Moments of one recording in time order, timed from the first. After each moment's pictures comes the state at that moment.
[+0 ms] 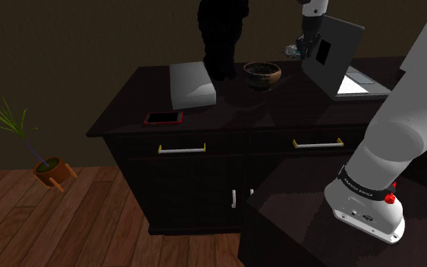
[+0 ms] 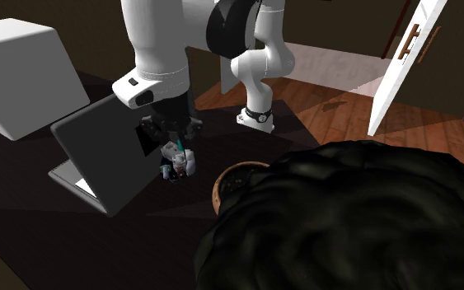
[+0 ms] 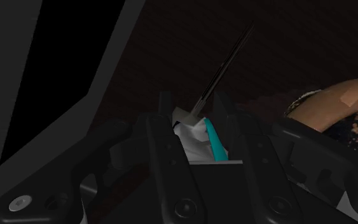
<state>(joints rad) -0.12 -0.01 -0.58 -1.95 -0.09 1.92 -0.40</state>
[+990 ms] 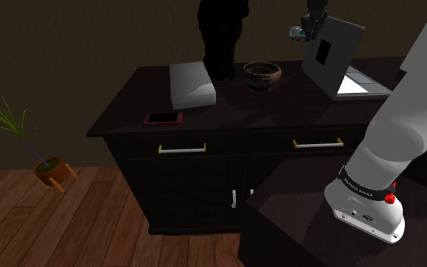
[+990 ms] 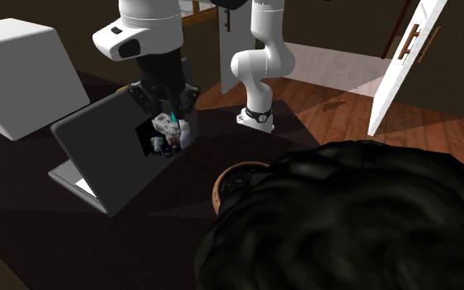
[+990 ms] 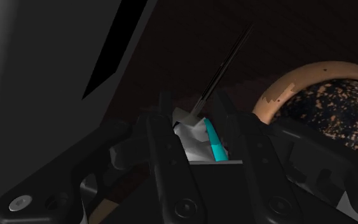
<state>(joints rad) -0.11 -0.03 -0.58 -1.77 -0.10 1.72 -0.41</state>
